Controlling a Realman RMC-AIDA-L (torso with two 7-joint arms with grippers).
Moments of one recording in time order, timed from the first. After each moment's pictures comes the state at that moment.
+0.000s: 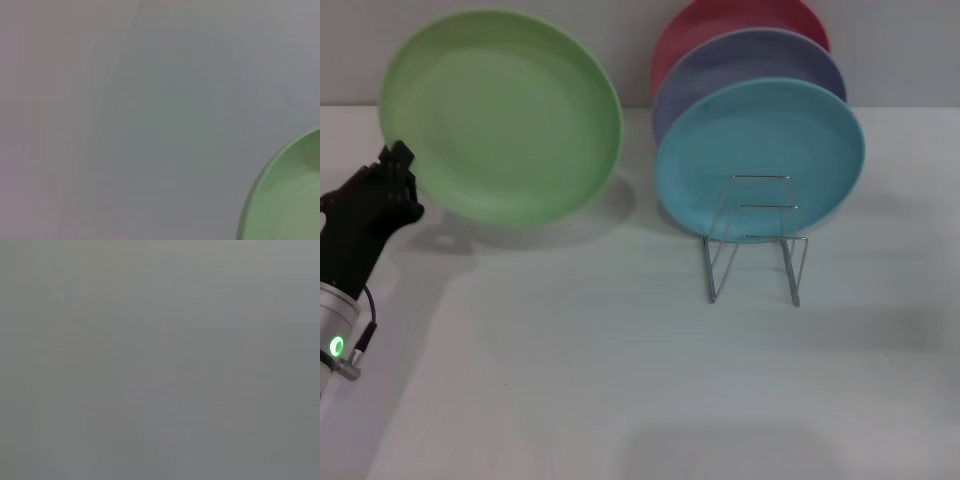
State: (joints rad) left arm -0.13 -2.07 -1.21 -0.69 2.89 0.92 -0.45; right arm 0.51 1.99 1.03 0.01 -2.19 -1.45 0.31
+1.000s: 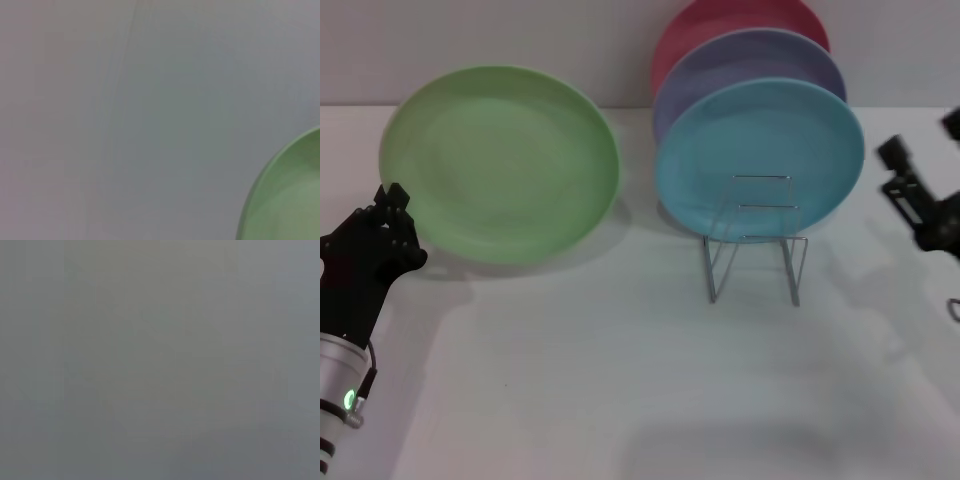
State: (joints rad) left arm -0.07 -2.08 -1.01 -0.68 2.61 1.02 -0.16; right arm 0.31 2.08 1.02 0.14 -2.78 -1.68 0.34
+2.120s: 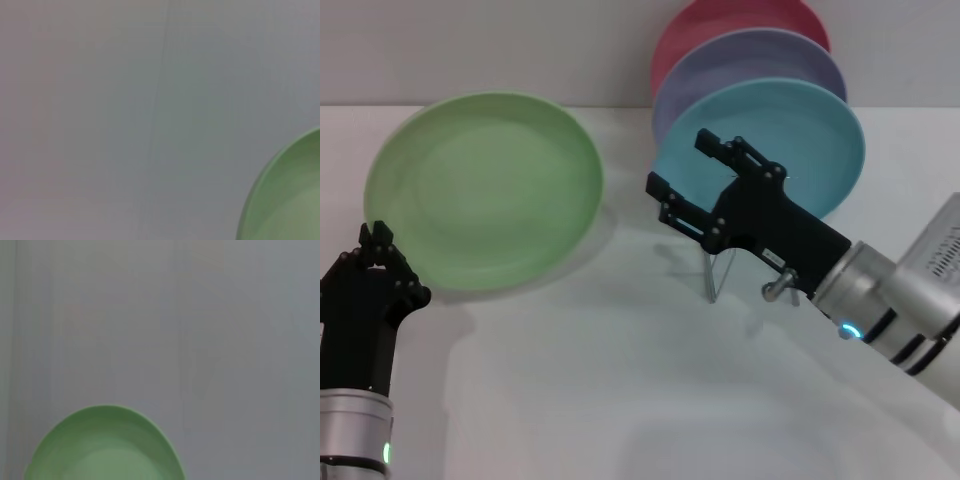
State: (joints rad) left arm -0.10 -2.08 -0.45 -0.78 1.80 1.32 0.36; right arm 0.48 2.07 0.87 0.39 -2.92 -1.18 0.34
